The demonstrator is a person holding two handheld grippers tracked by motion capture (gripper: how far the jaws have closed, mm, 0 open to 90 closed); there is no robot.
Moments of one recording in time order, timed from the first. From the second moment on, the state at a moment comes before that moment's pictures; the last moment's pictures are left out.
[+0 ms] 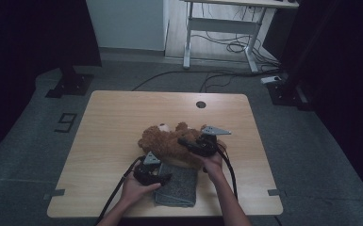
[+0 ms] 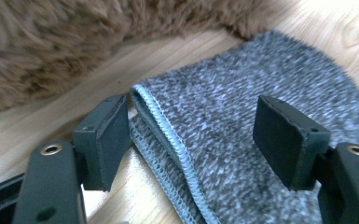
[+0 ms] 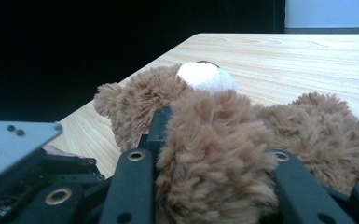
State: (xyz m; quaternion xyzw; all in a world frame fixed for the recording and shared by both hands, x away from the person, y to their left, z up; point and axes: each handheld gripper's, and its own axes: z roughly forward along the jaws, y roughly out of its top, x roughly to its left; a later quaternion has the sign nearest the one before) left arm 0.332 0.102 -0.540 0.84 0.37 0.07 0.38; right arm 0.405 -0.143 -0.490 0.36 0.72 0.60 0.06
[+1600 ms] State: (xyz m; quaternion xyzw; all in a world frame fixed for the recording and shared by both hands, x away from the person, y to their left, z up) left arm 0.301 0.176 -0.469 0.77 0.35 0.09 0.53; right arm 0.370 -0.152 -0.515 0.35 0.72 0.60 0.04
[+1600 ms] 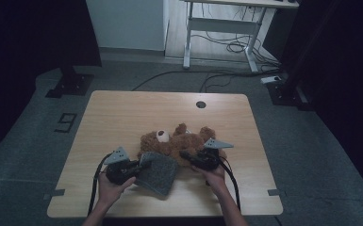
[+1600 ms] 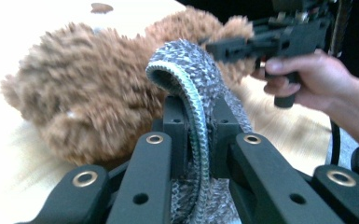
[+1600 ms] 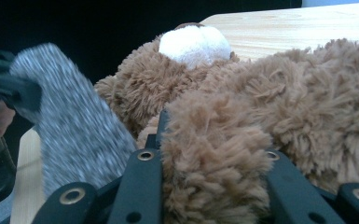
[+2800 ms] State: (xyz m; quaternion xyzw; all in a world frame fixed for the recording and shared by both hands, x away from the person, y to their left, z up) left arm 0.346 0.171 -0.488 0.77 0.42 0.21 0.43; right arm 0.362 -0.152 -0.520 0.35 0.72 0.60 0.04
